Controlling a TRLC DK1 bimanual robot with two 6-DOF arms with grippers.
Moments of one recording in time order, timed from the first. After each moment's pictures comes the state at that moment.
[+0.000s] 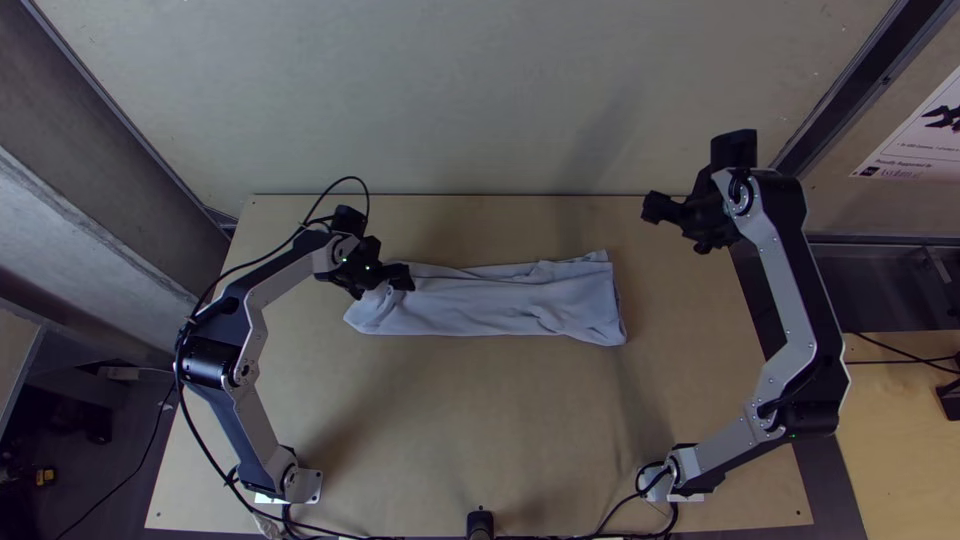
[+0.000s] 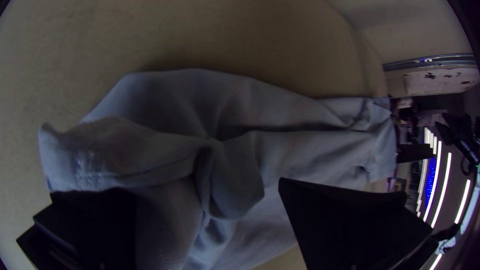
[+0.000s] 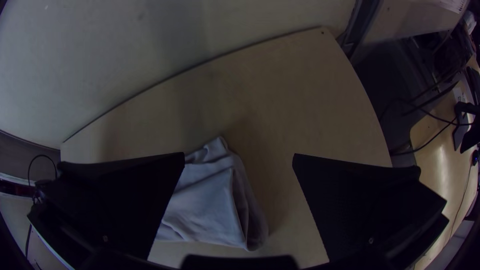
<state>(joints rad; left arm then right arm) -0.21 1.90 1.42 -0.69 0.39 -0.22 0.05 1.68 1.80 -1.10 -0.04 0.36</state>
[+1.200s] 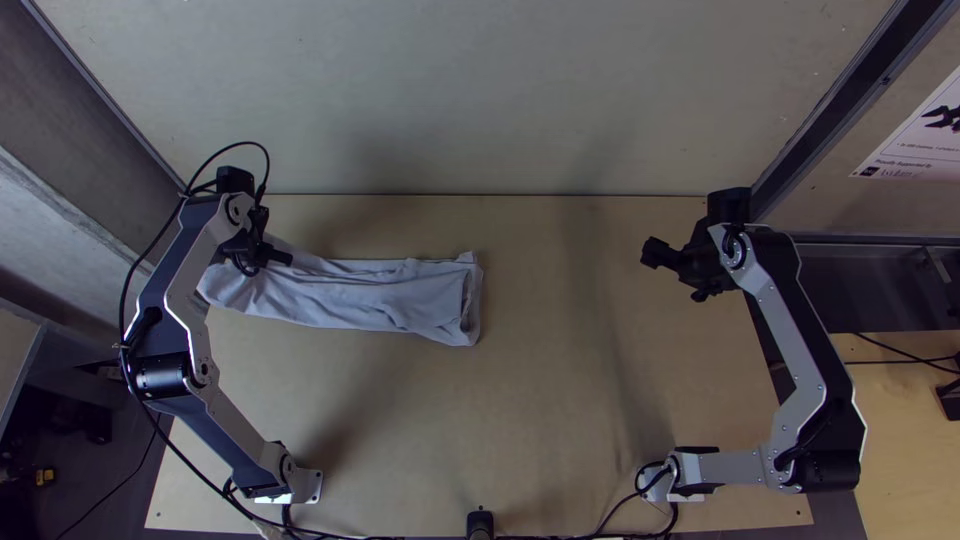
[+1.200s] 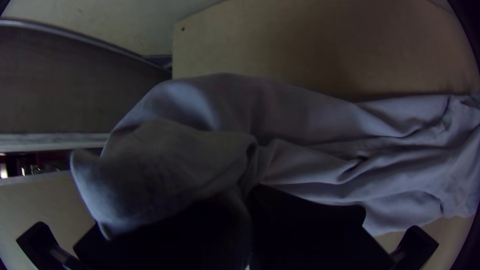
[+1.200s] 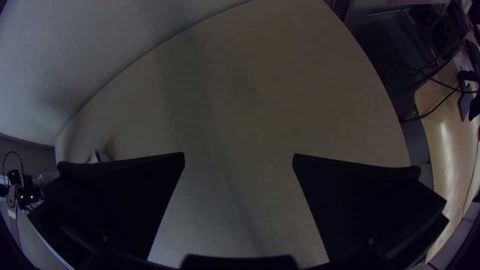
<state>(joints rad) 0.17 1.81 1.68 -0.96 -0.41 0.36 0.01 1.47 1.37 -0.93 -0.07 0.39</state>
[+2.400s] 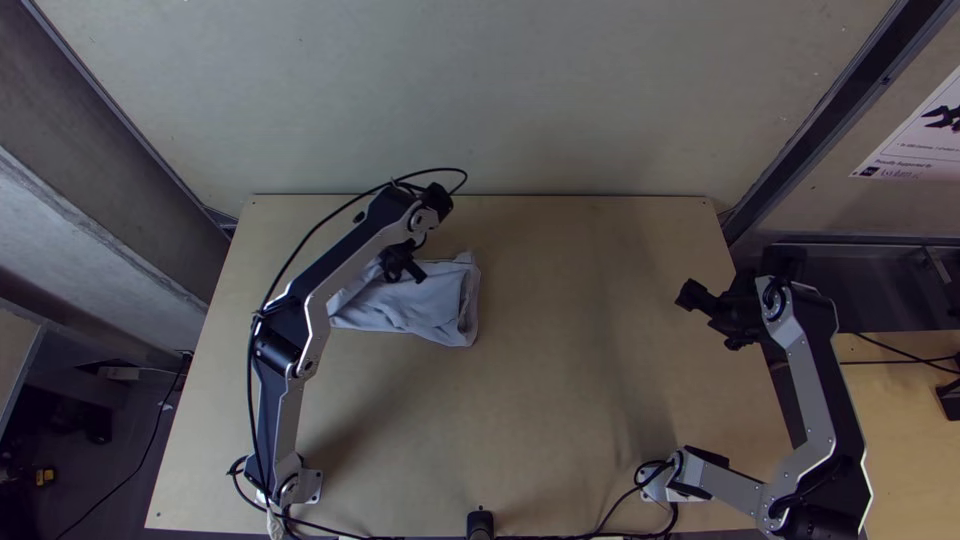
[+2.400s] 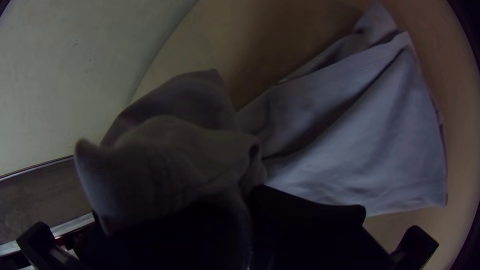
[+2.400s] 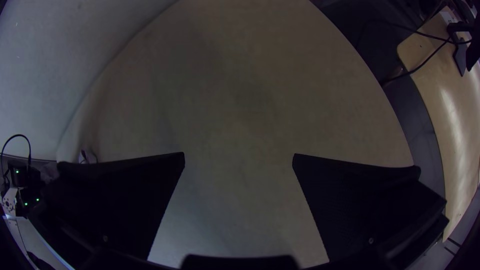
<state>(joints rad) -0.53 2.12 2.12 -1.42 -0.61 0.04 -0.27 1.25 1.04 -0.88 -0.20 0.27</state>
